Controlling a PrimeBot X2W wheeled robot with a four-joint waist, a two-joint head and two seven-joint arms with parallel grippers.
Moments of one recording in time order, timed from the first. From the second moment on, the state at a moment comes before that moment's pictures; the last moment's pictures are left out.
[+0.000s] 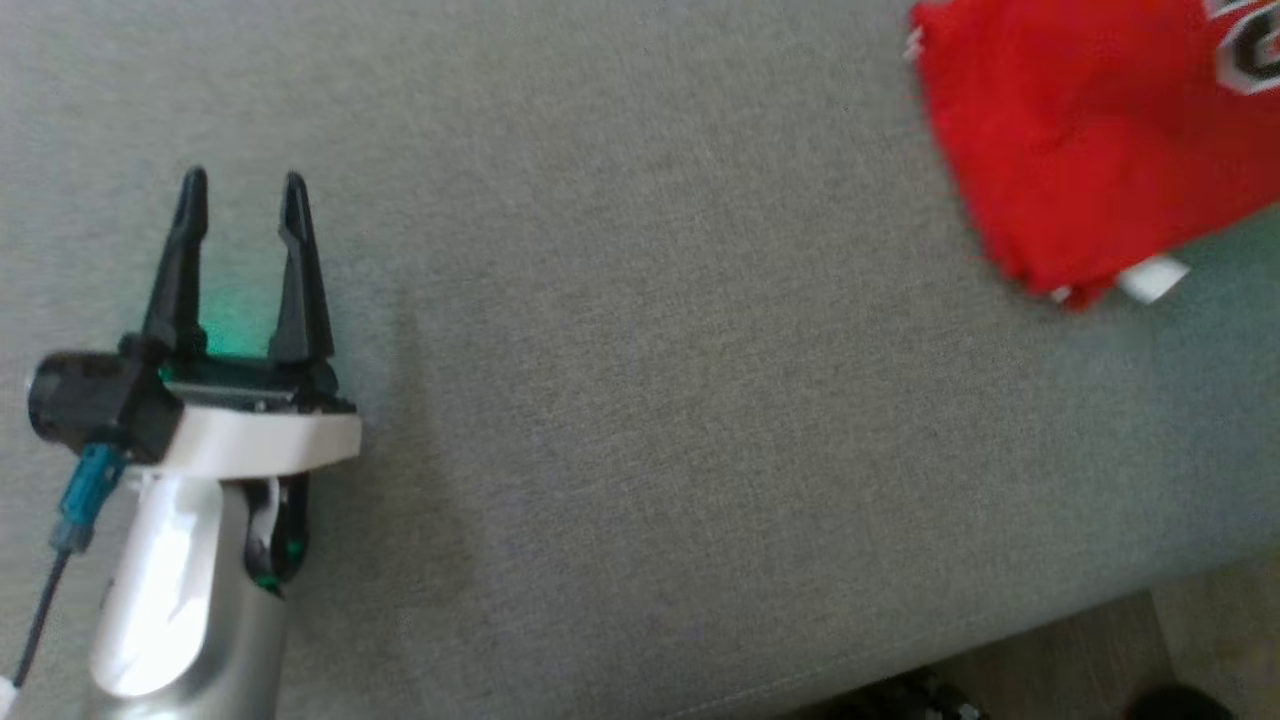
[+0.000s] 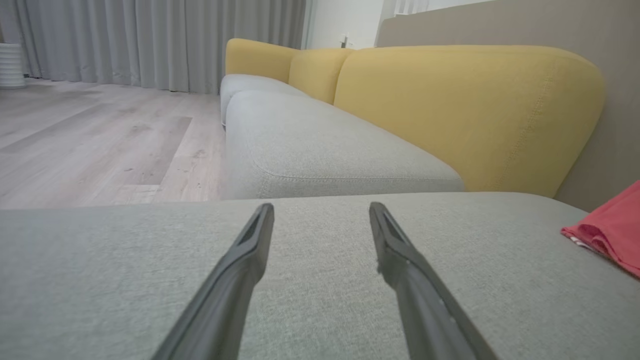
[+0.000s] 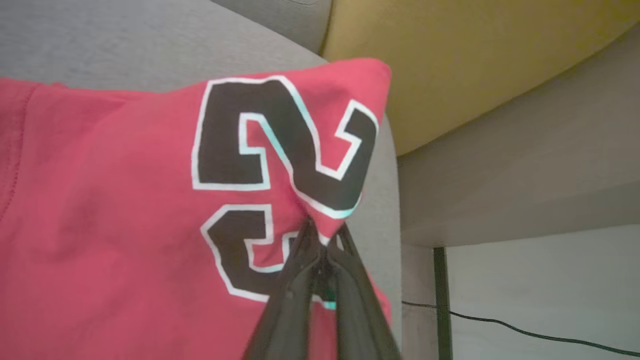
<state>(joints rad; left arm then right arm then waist) -0.36 0.17 -0.11 0.18 -0.26 -0.08 -0.25 -0.87 -0.72 0.46 0.50 0.34 0.13 0.43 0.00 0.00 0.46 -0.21</state>
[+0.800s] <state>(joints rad) -0.37 0.17 -0.14 0.24 -0.27 -0.09 -0.25 -0.87 -0.58 0.18 0.76 0.18 0.13 0.30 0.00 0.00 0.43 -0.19</state>
